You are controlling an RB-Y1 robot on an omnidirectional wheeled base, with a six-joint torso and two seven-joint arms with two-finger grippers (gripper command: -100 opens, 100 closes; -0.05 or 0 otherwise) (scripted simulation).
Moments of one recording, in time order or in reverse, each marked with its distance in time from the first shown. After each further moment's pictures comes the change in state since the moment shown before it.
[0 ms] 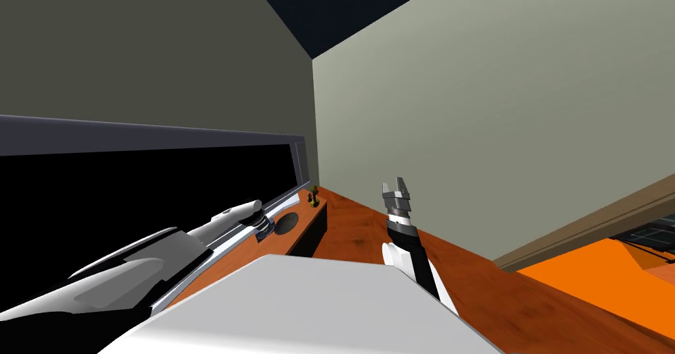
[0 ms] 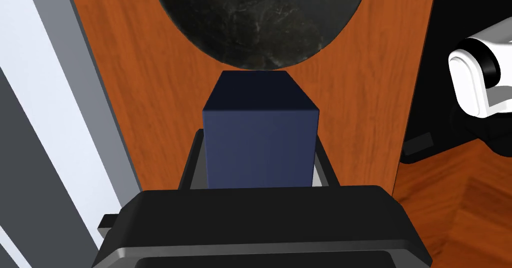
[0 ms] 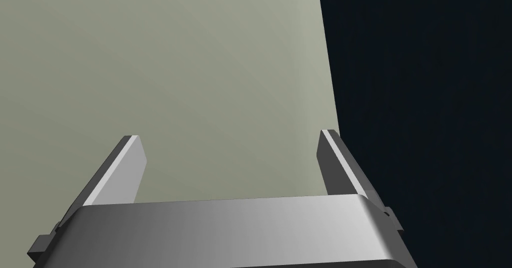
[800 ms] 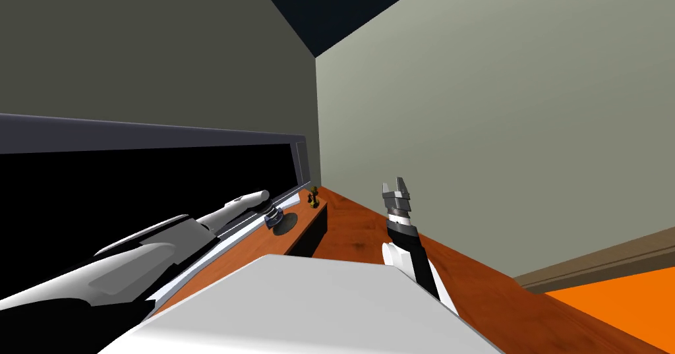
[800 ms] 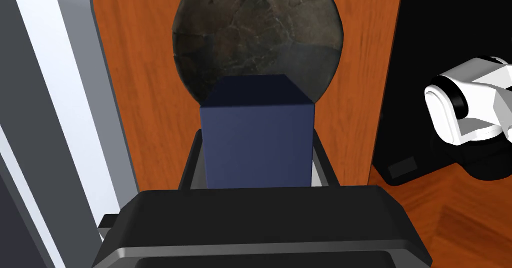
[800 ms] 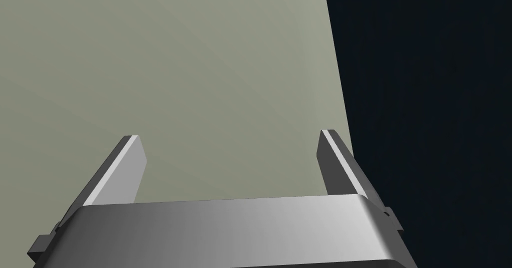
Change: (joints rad) left arm -0.106 0.035 -0.080 -0.071 0.065 0.051 0.120; right arm 0.000 0.000 0.000 0.000 0.000 0.000 0.000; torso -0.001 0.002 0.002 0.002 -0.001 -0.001
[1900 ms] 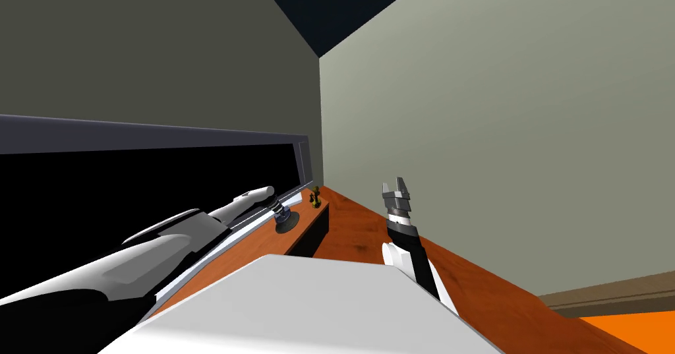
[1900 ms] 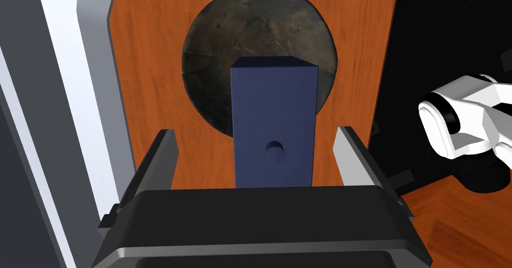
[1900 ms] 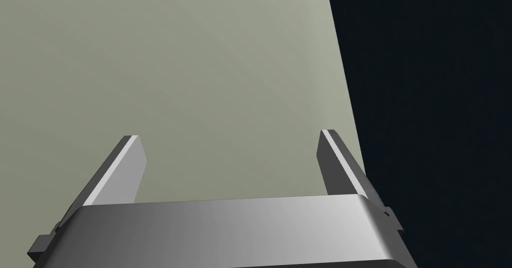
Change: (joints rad) left arm -0.075 -0.041 0.036 0.029 -0.051 0.027 0.015; right arm 0.000 0.000 0.000 0.000 0.000 0.000 0.000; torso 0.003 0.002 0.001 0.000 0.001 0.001
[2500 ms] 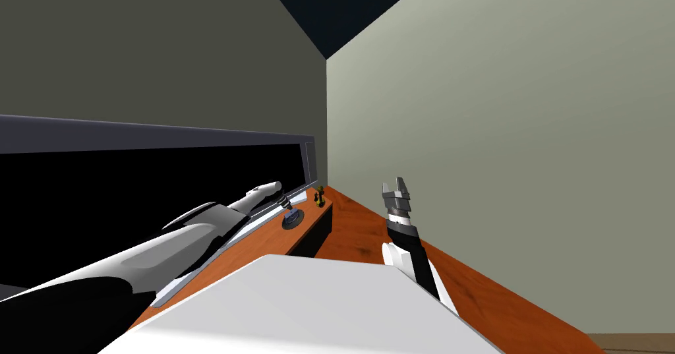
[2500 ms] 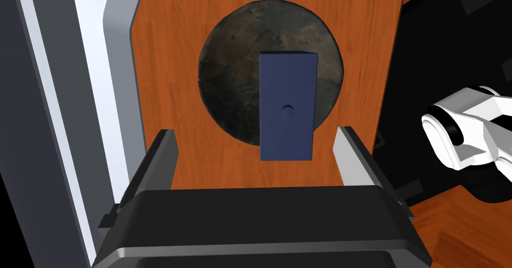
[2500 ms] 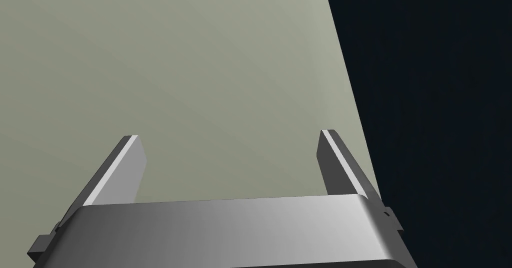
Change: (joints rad) left arm -0.115 -0.103 0.128 0.089 -0.166 0.036 -0.047; right arm 0.000 0.000 0.000 0.000 0.000 0.000 0.000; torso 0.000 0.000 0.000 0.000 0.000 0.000
